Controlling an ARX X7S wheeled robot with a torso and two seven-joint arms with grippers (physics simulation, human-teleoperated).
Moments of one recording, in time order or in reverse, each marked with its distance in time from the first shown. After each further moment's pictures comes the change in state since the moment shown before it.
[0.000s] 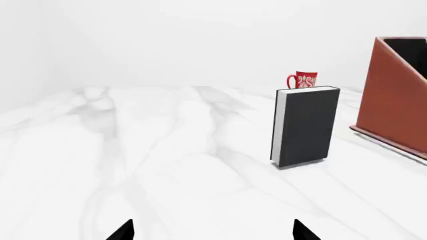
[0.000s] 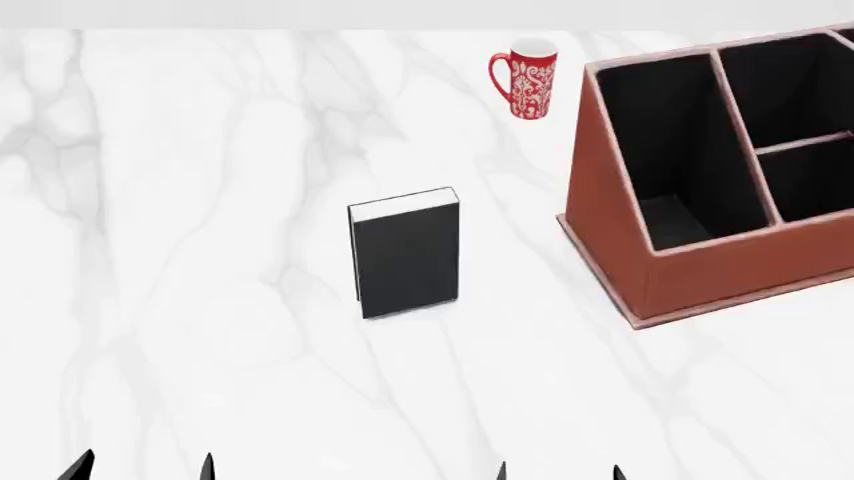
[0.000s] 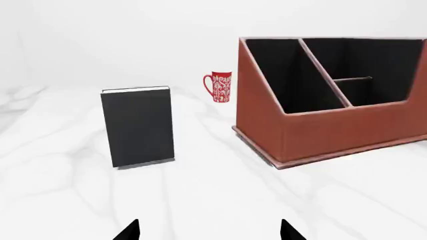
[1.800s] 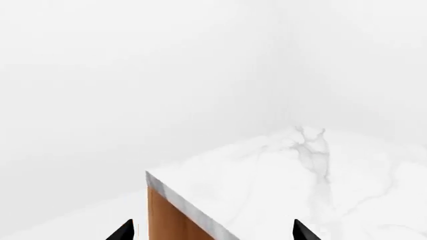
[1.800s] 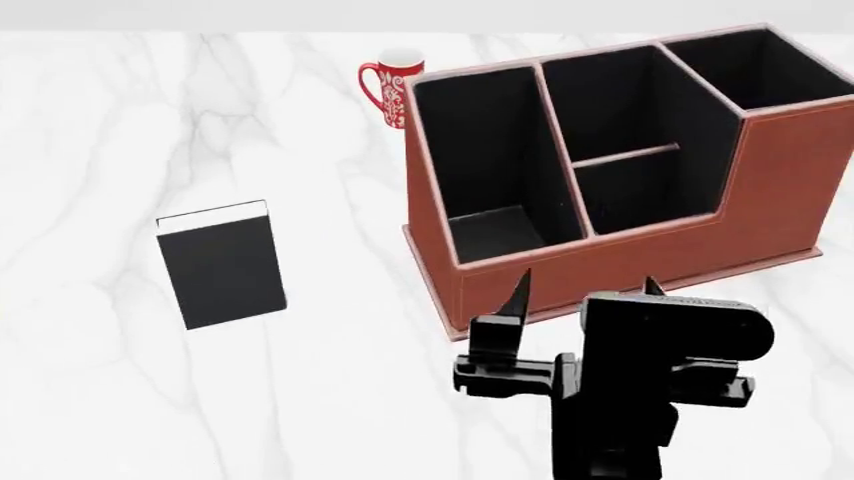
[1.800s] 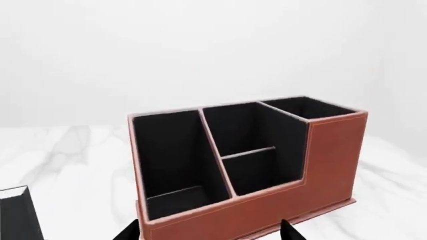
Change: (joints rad) left arm 0.371 -0.125 -0.571 0.611 -0.238 -0.219 -0.443; right arm 0.415 0.113 -0.087 -0.288 0.185 0.652 0.216
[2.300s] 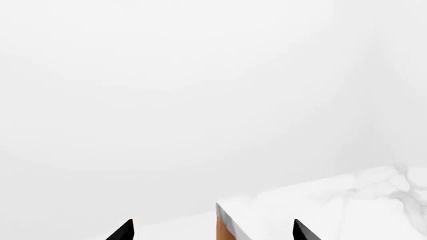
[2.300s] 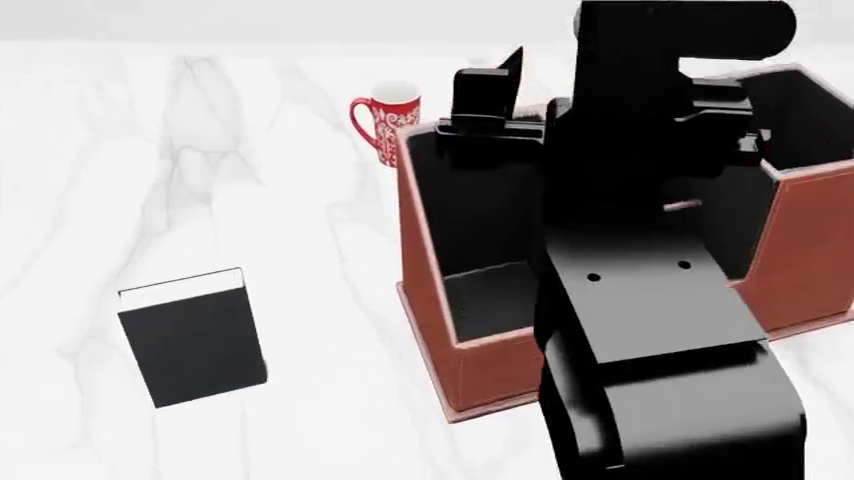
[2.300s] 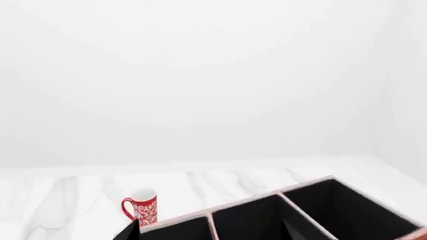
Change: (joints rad) left arm 0.206 0.069 -0.345 0.105 -0.134 0.080 -0.068; right arm 0.570 -0.042 -0.008 0.148 0.058 0.378 0.064
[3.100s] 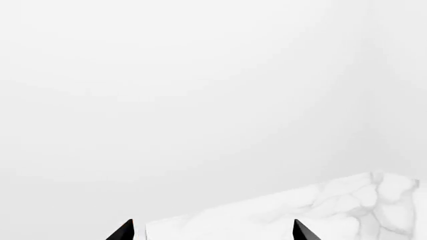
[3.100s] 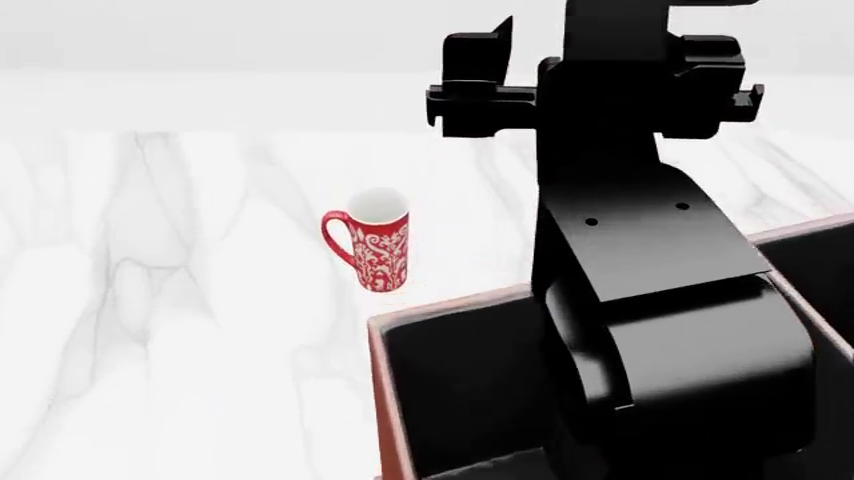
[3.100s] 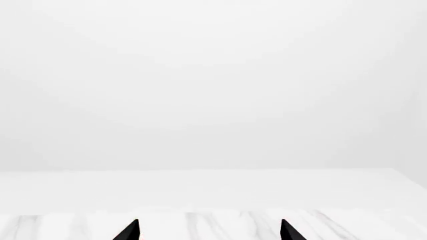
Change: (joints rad) left arm 0.026 -0.017 0.027 -0.024 0.036 0.033 -0.047; right arm 0.102 0.020 -0.038 0.083 0.054 0.026 0.017
